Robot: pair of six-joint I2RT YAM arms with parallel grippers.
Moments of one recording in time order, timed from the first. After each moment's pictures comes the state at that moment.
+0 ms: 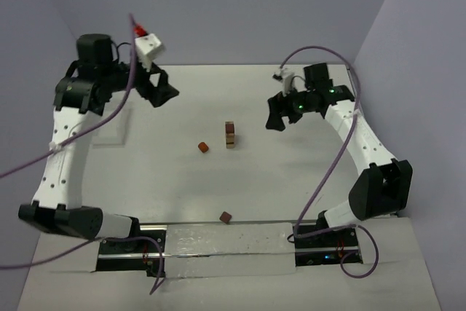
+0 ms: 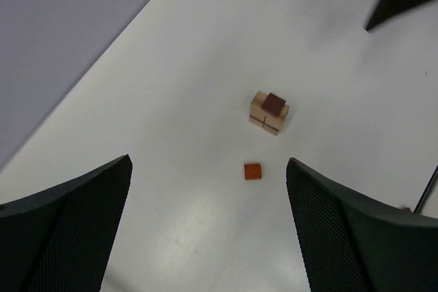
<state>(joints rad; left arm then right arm) -0.26 1.45 1.83 -0.94 0.65 0.48 0.15 1.48 1.37 -0.82 -0.61 -0.31</state>
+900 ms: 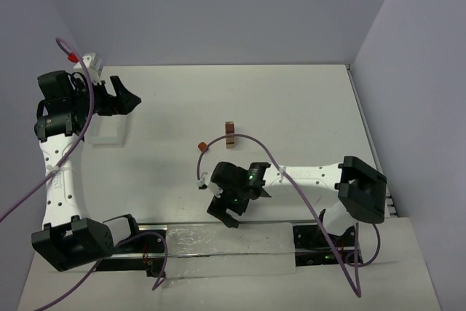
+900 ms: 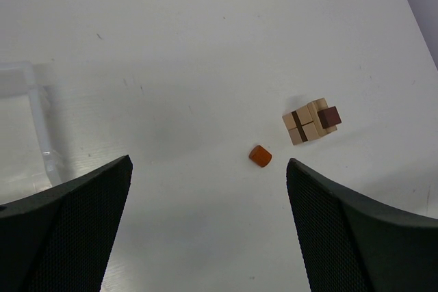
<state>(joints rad) 0.25 1.19 1.30 -0.64 0.67 -0.02 1.19 1.52 0.94 -0.60 -0.21 0.08</state>
